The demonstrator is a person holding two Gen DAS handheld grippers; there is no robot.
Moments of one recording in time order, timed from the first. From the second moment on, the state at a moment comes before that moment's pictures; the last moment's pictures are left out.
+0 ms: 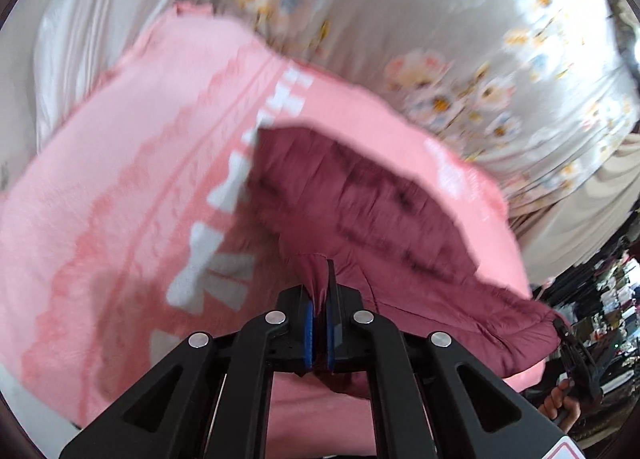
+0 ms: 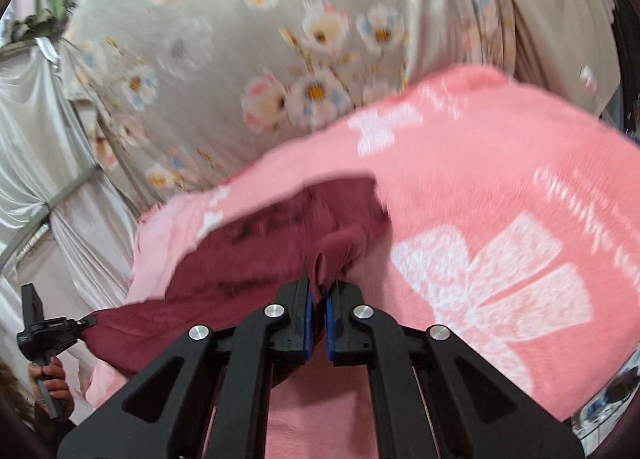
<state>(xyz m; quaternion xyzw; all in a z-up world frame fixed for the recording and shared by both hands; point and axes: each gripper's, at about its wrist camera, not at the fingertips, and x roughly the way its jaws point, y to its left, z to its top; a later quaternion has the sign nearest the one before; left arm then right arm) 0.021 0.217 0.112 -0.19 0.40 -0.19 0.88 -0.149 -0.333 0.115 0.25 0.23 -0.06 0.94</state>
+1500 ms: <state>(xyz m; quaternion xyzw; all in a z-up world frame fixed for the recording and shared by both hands) 0.303 0.086 0.068 0.02 0.38 -0.03 0.92 0.229 -0.207 -0.007 0.09 0.42 0.02 0.90</state>
